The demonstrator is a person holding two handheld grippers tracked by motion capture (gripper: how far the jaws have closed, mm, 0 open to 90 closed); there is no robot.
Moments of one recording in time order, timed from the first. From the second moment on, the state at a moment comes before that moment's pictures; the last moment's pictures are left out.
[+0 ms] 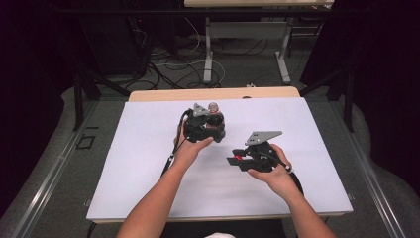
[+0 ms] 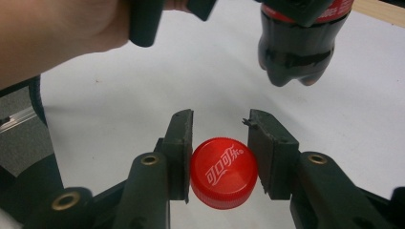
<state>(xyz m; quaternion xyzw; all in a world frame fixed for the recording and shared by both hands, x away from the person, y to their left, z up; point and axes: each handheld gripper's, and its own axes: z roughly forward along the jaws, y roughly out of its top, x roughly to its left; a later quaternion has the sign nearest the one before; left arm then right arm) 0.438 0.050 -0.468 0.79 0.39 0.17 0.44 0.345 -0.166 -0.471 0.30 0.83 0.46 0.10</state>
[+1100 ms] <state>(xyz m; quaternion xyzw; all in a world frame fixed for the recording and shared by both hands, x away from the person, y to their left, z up) 0.454 0.033 -0.515 0.79 0.41 0.19 0.41 0.345 -0.165 -0.484 0.31 0.83 0.45 0.09</state>
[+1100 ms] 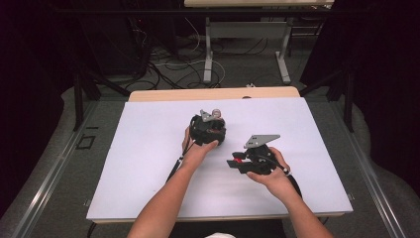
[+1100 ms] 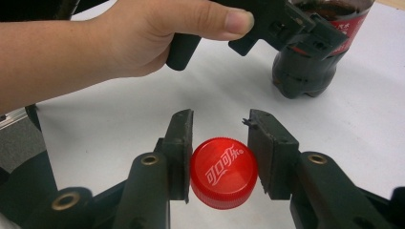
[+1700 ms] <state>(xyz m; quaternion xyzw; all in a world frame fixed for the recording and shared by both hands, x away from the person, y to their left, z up) 0.438 0.041 -0.510 0.79 0.40 0.18 0.43 0.354 -0.137 -0.511 0.30 0.85 0.43 0.09</state>
